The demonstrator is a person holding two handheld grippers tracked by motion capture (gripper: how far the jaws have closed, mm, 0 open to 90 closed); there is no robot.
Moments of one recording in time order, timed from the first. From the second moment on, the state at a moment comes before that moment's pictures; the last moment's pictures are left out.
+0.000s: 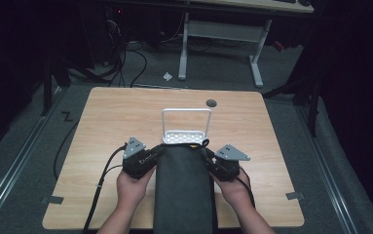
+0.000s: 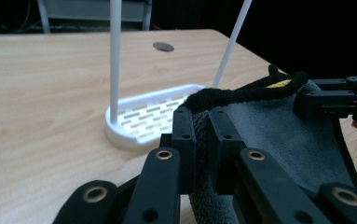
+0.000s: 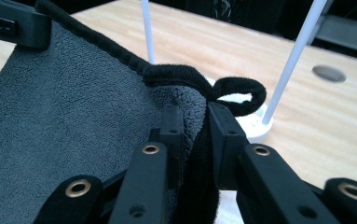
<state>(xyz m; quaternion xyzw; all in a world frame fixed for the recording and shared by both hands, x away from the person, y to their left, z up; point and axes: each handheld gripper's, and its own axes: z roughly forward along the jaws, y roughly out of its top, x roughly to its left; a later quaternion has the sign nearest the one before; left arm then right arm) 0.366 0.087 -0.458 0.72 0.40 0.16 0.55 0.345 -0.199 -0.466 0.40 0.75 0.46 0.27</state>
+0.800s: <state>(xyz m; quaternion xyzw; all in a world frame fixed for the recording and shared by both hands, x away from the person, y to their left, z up) 0.374 0.089 -0.381 0.69 0.36 0.22 0.59 0.350 -0.198 -0.397 0.36 0.71 0.51 0.33</state>
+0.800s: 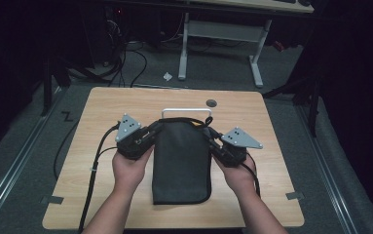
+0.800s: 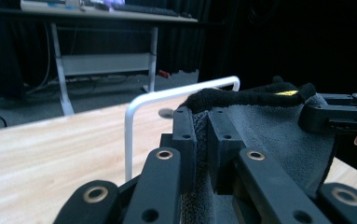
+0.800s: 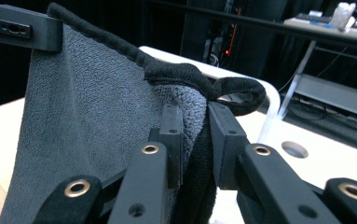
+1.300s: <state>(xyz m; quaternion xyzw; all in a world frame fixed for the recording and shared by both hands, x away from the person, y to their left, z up) 0.369 0.091 -0.352 0.66 0.34 0.24 0.62 0.347 -0.201 -0.362 0.35 0.68 0.55 0.34</state>
